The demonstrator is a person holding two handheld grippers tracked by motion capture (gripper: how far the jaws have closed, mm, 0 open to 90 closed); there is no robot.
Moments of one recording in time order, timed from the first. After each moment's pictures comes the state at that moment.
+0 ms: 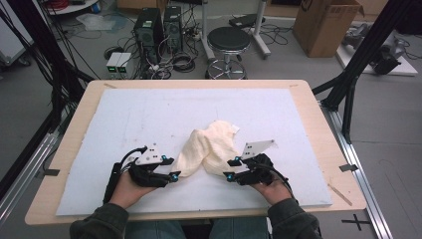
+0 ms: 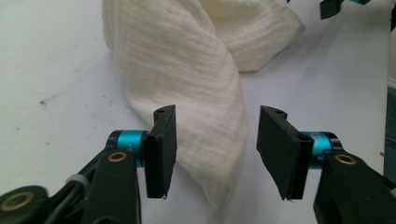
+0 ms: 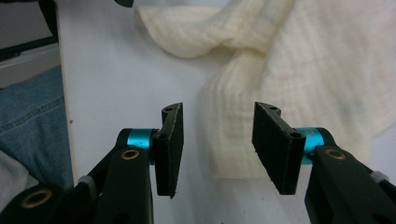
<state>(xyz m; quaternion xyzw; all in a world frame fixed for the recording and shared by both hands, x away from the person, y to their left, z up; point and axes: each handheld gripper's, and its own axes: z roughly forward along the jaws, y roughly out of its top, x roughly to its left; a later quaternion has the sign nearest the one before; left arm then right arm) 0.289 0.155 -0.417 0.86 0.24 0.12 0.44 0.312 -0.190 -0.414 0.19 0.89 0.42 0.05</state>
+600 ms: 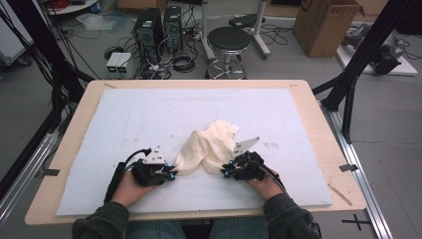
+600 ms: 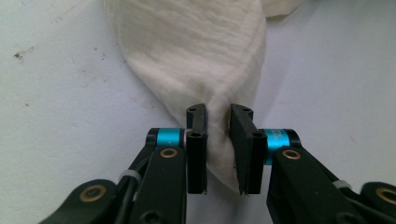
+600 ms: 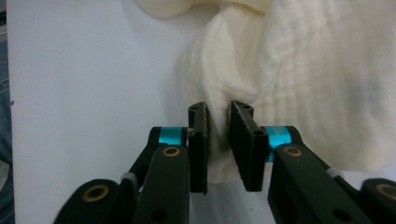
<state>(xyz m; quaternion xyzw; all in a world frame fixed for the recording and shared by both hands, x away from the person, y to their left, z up) 0.302 0.156 -0.437 0.88 0.25 0.10 0.39 0.334 -0.176 -0.436 0.20 0.91 0.36 0.03</state>
